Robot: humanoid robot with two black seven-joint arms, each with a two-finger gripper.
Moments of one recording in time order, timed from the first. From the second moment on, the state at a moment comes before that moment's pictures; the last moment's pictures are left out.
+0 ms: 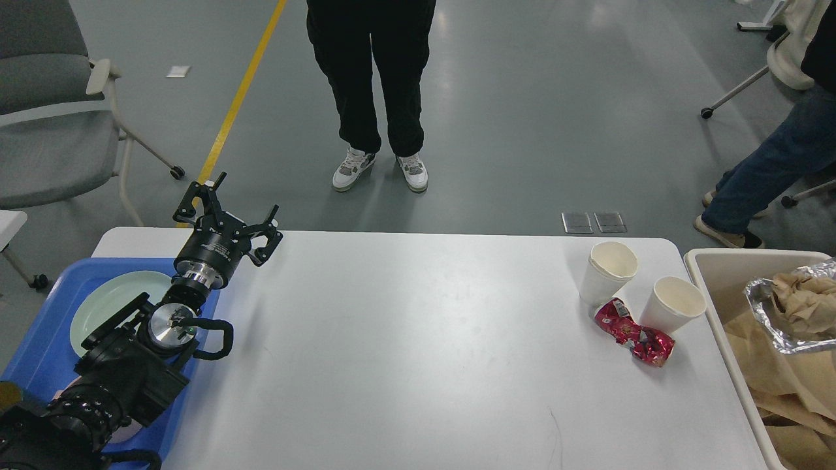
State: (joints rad) left arm -0.69 0.12 -1.00 -0.35 -0.02 -0.57 -0.21; right arm 0.79 -0.68 -0.85 0.26 0.34 0.22 -0.01
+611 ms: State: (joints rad) left arm -0.69 0.12 -1.00 -0.35 -0.02 -0.57 -0.21; right arm 0.75 -0.57 -0.93 0.20 0.27 0.07 -0.14
